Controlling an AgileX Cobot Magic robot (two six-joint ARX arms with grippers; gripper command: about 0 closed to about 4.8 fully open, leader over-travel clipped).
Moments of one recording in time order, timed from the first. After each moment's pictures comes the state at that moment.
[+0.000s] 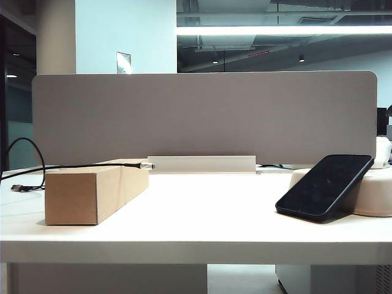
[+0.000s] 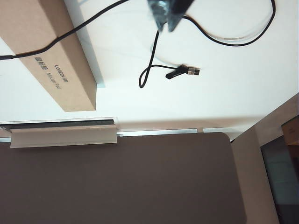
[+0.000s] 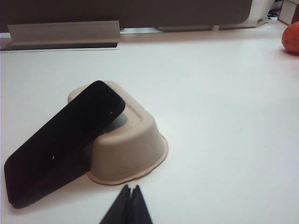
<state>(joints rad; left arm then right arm) -0.02 0.00 0.00 0.08 0.00 0.07 -0.03 0.00 0.01 -0.15 0.00 0.03</state>
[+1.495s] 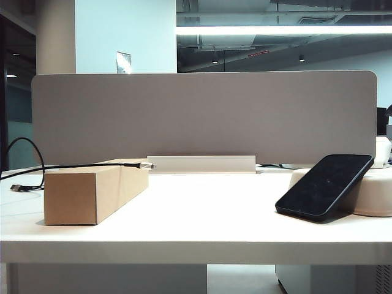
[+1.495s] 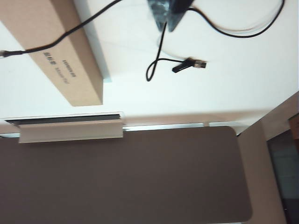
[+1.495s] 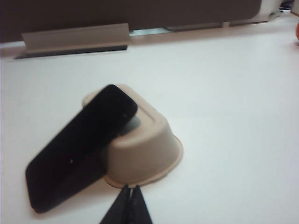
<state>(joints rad) -0.02 0.00 0.00 0.10 0.03 0.07 -0.02 0.00 0.01 -0.13 -0.05 0.09</state>
